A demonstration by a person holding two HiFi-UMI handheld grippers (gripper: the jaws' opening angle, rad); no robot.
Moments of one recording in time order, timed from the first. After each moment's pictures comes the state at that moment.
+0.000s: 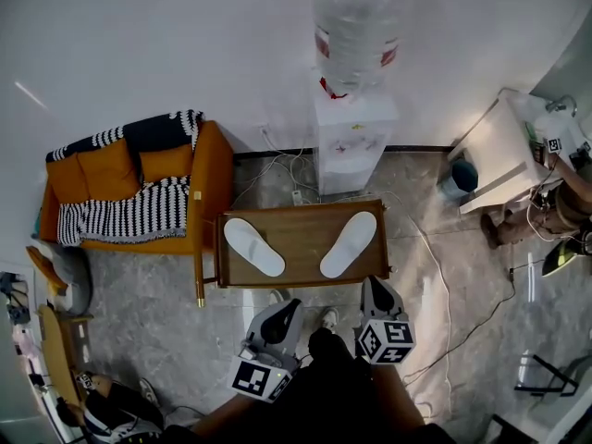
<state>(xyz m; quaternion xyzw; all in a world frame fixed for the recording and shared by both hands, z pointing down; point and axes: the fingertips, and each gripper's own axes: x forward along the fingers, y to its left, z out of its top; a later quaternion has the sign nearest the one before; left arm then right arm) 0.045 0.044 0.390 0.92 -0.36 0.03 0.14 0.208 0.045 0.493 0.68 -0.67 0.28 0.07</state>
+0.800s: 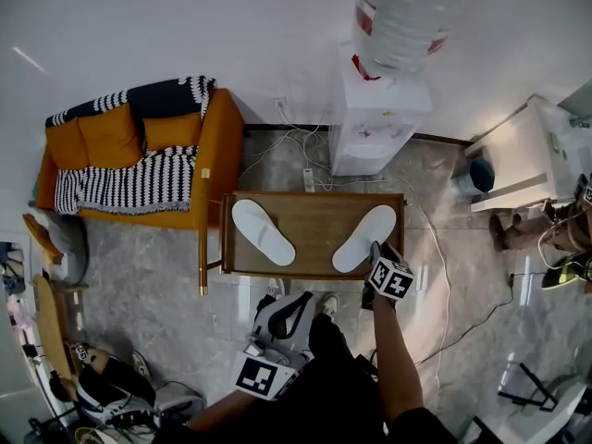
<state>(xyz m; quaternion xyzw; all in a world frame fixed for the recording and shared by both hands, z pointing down) 0.029 0.008 0.415 0.92 -0.36 0.04 0.16 0.246 -0.044 0.685 0.69 -0.58 0.41 0.15</state>
